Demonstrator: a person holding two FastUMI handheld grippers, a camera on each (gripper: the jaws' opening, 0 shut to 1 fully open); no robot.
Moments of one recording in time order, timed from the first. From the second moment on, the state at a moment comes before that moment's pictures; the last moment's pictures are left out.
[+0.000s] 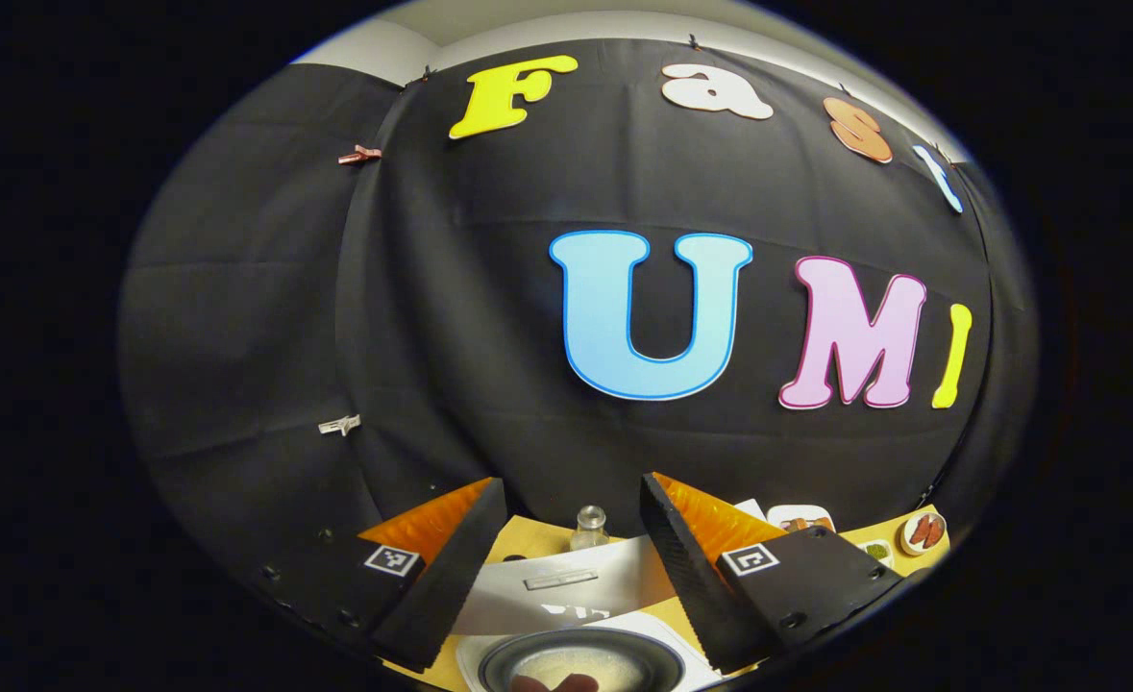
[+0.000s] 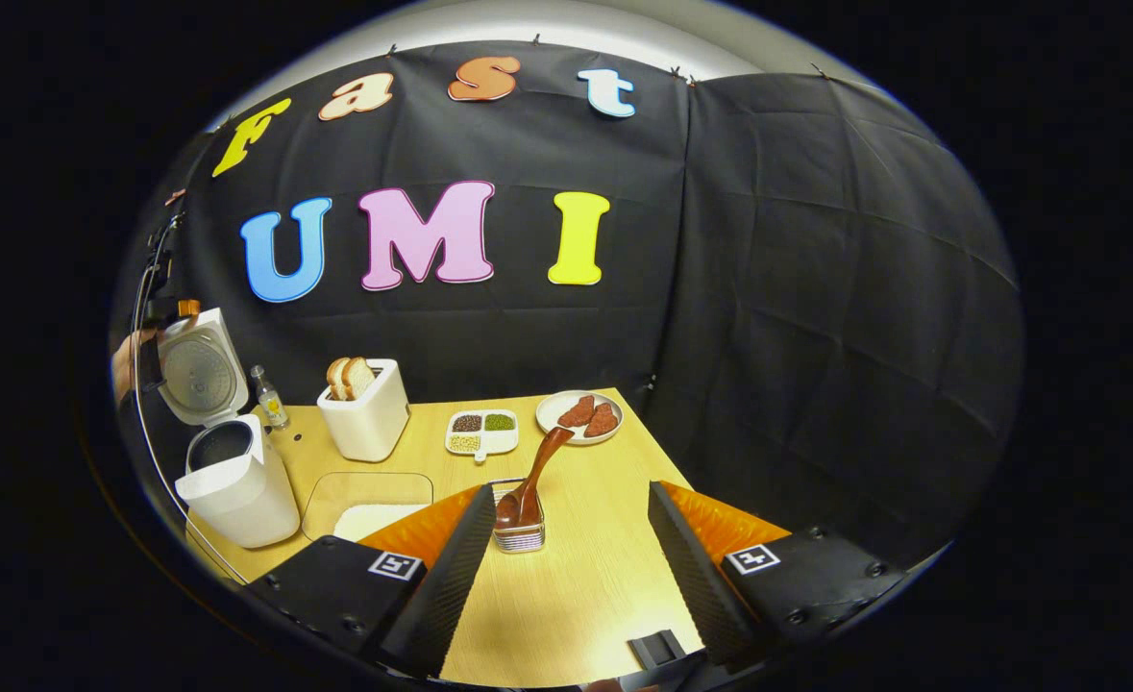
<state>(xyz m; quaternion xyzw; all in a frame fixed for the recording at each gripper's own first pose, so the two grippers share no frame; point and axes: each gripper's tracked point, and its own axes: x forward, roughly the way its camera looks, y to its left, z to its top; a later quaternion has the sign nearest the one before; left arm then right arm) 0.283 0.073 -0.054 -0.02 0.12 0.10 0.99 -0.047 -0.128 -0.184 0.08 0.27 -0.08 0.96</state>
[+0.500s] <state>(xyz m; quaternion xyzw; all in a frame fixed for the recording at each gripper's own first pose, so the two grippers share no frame) 0.184 0.019 -0.151 -0.05 0.20 0.11 0.97 -0.041 -0.132 -0.169 0.07 0.25 -0.05 0.96</state>
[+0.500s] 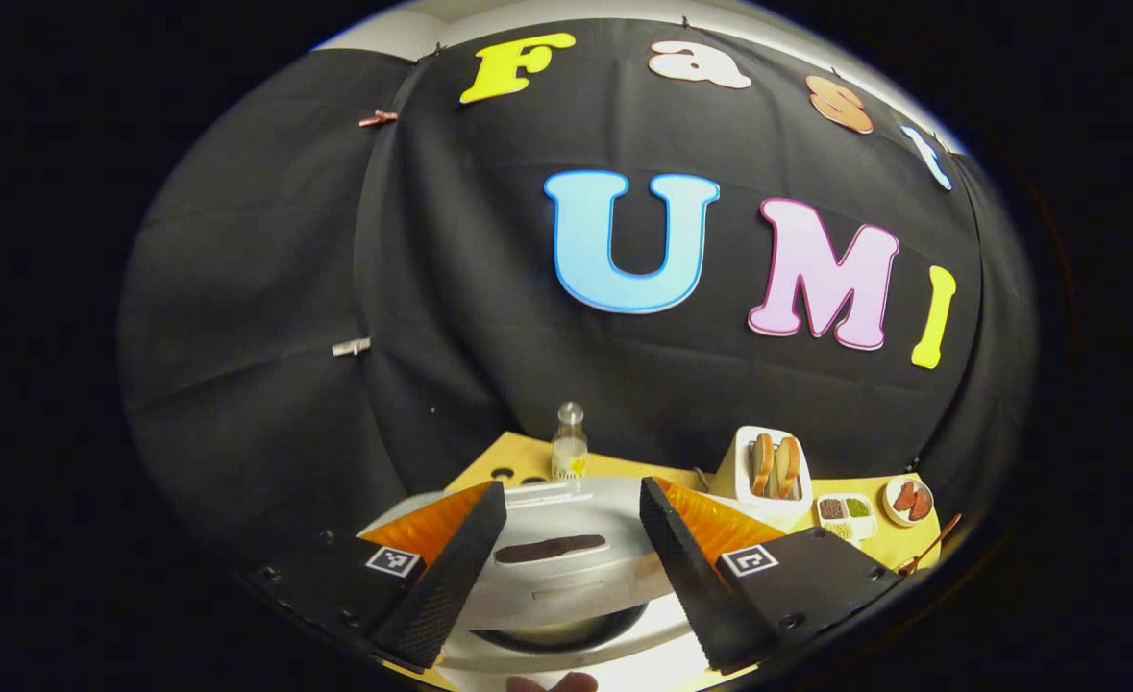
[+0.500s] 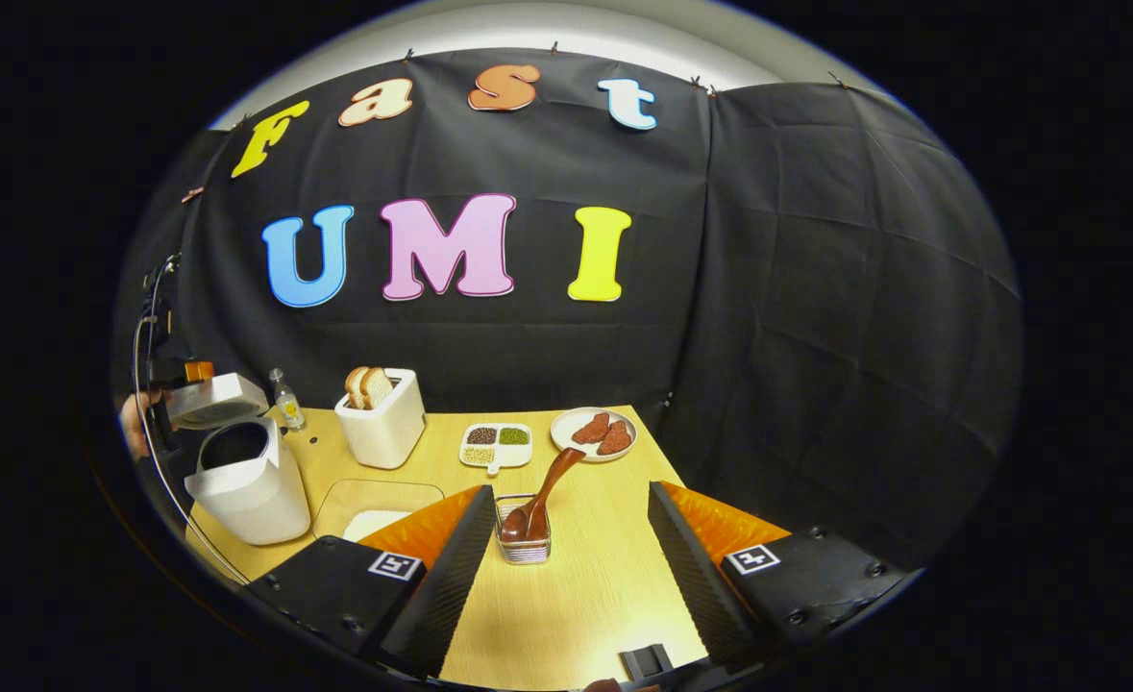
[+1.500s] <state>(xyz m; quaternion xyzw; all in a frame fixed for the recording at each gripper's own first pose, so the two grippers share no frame) 0.127 -0.005 -0.257 -0.03 0.24 0.13 0.96 -0.057 -0.105 -0.165 0.07 0.24 -0.01 0.97</state>
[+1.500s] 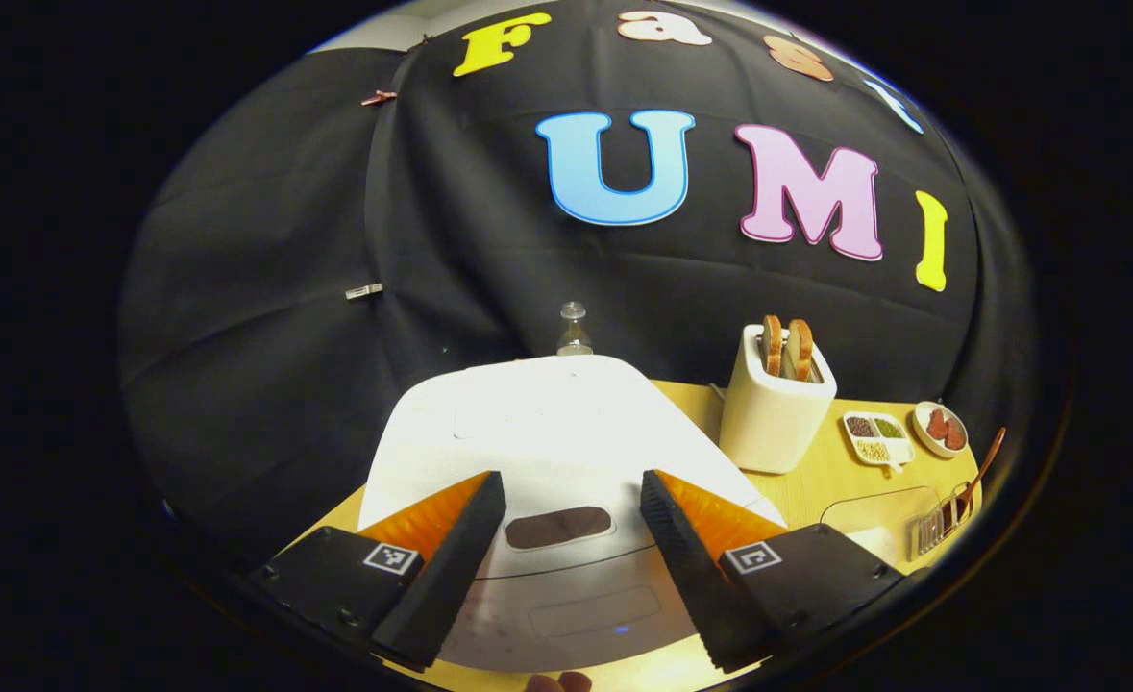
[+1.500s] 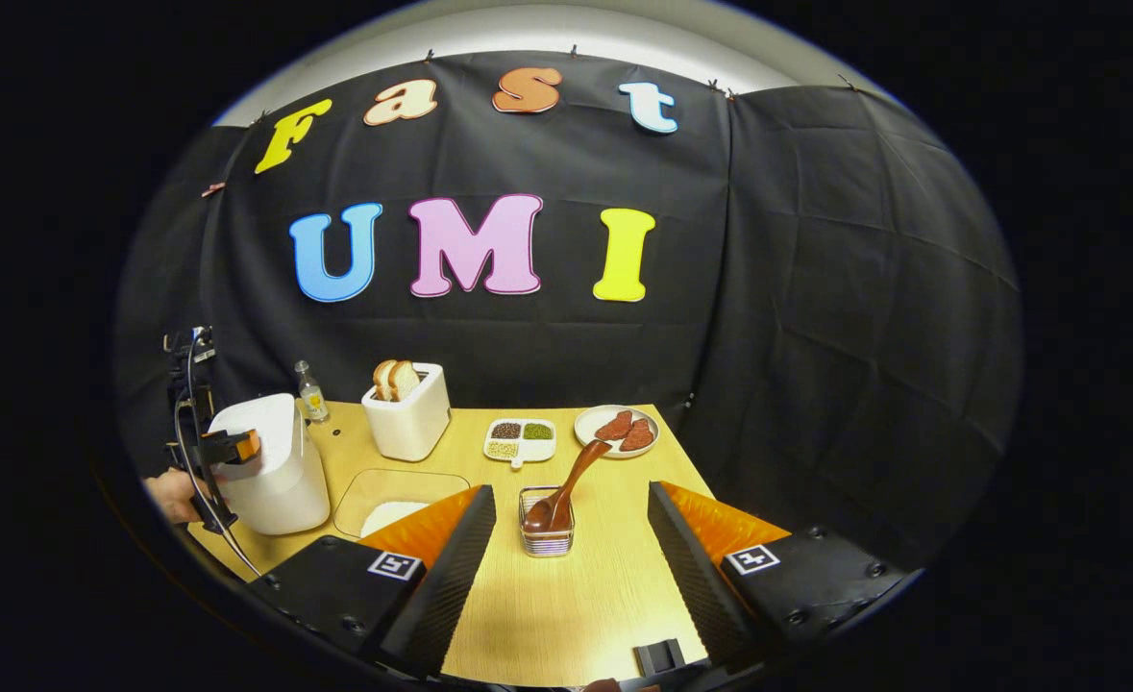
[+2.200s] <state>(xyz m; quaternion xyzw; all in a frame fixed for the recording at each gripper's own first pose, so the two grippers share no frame) 0.102 -0.018 -0.157 0.04 0.12 0.05 0.99 -0.047 -0.079 -0.134 0.09 0.20 0.00 0.98</state>
